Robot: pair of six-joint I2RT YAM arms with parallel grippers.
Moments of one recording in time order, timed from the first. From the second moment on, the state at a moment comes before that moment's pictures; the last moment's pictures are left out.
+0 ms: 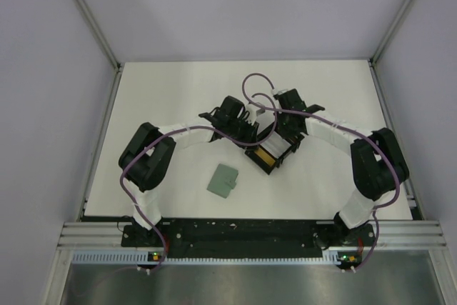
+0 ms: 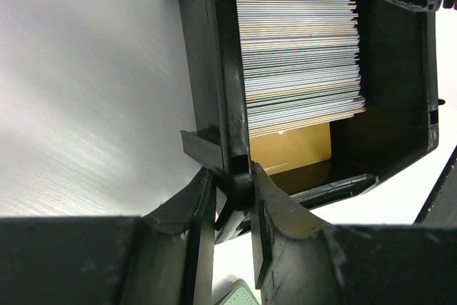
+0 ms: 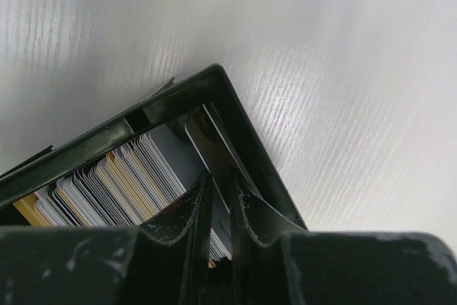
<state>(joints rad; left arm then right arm) -0.66 1.89 1.22 -0.17 0.50 -0.11 0.47 1.68 1.11 -0.46 0.14 0.15</state>
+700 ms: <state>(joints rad) -0.65 1.81 1.21 -0.13 0.51 -0.20 0.47 1.61 1.13 -0.55 0.13 0.04</state>
